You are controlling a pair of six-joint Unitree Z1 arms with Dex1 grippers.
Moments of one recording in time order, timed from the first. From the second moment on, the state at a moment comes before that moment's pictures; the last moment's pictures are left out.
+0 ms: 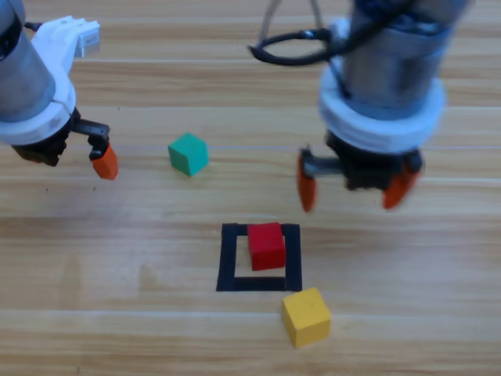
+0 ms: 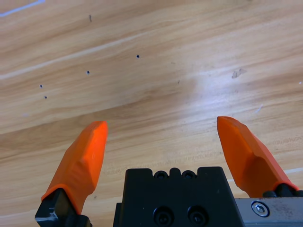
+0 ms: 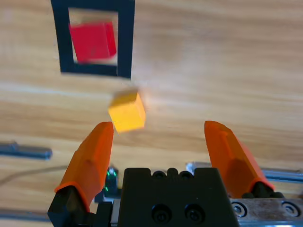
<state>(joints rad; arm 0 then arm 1) -0.47 1.79 -1.25 0.73 0.16 -0.27 0.99 2.13 -1.96 1.32 -0.05 0.89</state>
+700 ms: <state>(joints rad) -0.44 1.96 -1.34 0.50 0.10 0.07 1.17 2.14 -1.77 1.24 -0.06 0.54</state>
